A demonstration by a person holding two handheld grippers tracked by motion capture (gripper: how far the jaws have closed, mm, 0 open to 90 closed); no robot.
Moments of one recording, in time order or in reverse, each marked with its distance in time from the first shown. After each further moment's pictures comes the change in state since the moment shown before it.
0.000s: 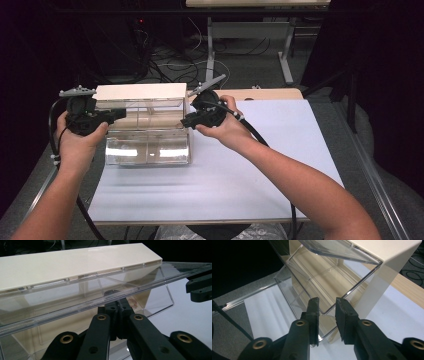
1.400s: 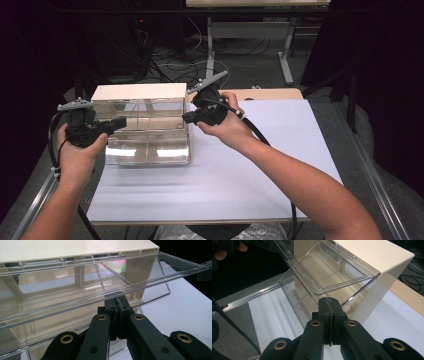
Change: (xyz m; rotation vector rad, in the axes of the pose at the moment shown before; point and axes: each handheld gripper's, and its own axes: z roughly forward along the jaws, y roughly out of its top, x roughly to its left) left arm 0.000 -0.025 -0.003 -0.004 -0.031 -0.018; right arm 0.007 0.008 -0.014 -0.025 0.002 -0.021
